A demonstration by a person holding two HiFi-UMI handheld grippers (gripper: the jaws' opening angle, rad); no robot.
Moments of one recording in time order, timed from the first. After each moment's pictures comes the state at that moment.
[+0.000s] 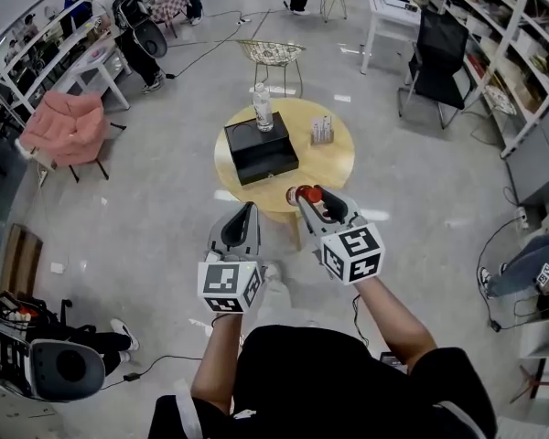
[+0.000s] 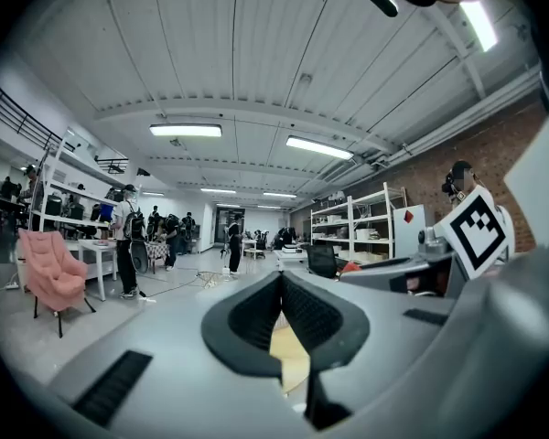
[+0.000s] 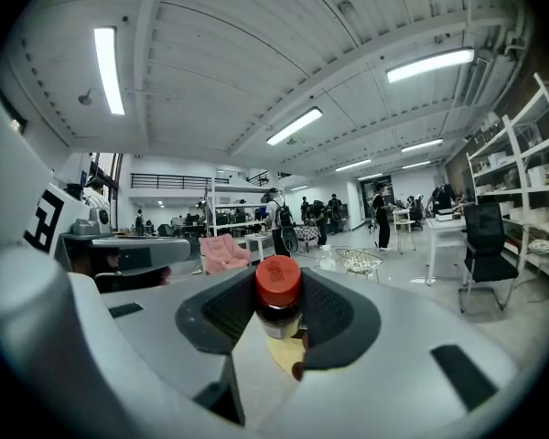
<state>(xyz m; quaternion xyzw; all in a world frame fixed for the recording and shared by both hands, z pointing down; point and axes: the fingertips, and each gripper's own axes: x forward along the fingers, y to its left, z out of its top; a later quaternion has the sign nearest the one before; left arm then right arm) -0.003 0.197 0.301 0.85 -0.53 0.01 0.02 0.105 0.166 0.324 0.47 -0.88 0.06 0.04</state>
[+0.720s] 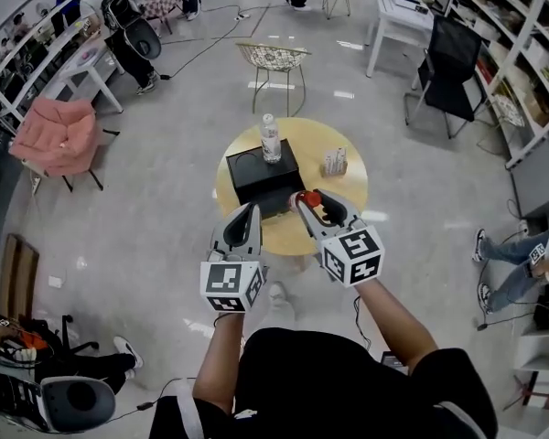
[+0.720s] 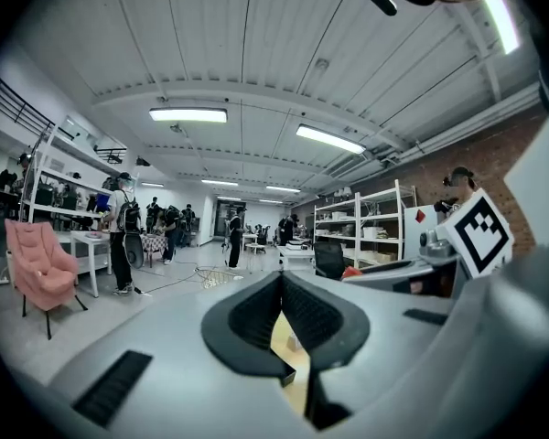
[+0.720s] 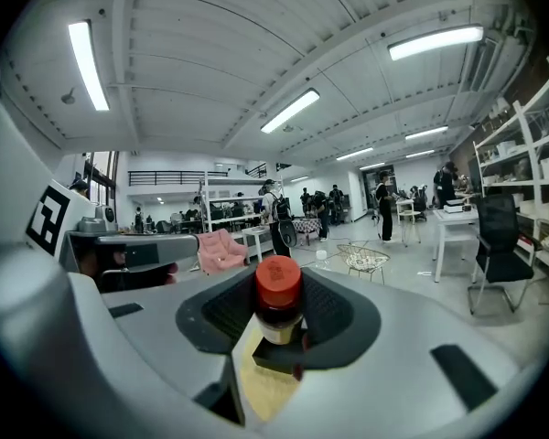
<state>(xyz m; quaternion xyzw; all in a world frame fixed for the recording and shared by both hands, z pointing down) -0.031 0.000 0.301 0.85 -0.53 0.01 0.05 0.072 -0.024 0.328 0.46 -0.88 0.09 0.06</state>
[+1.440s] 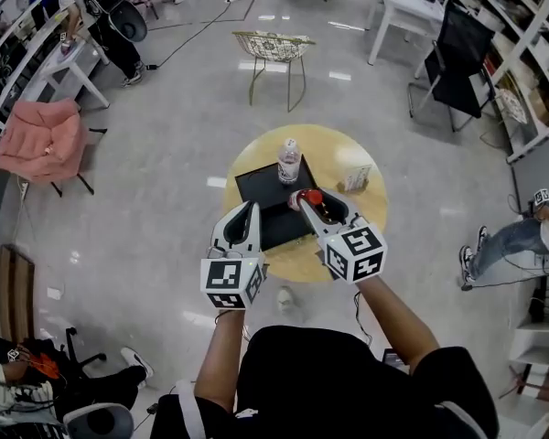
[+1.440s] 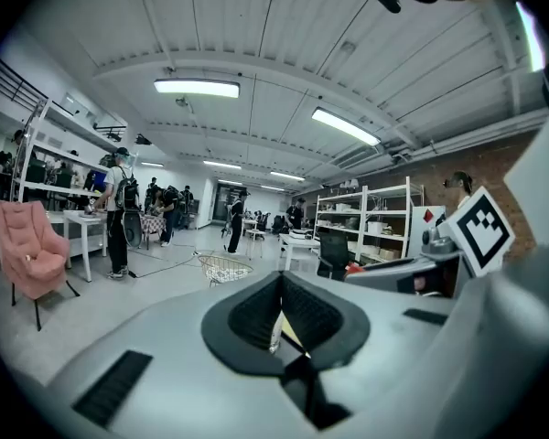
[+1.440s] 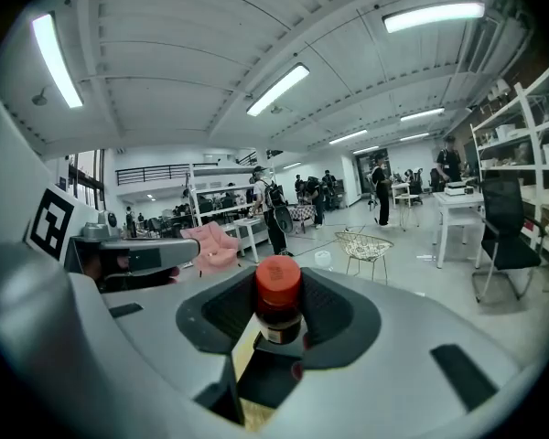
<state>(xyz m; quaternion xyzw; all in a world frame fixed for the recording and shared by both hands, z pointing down) -0.101 -0.166 0.341 0.85 -0.51 0.03 0.10 0.007 -0.182 0.364 0.47 -0.87 0.13 0.09</state>
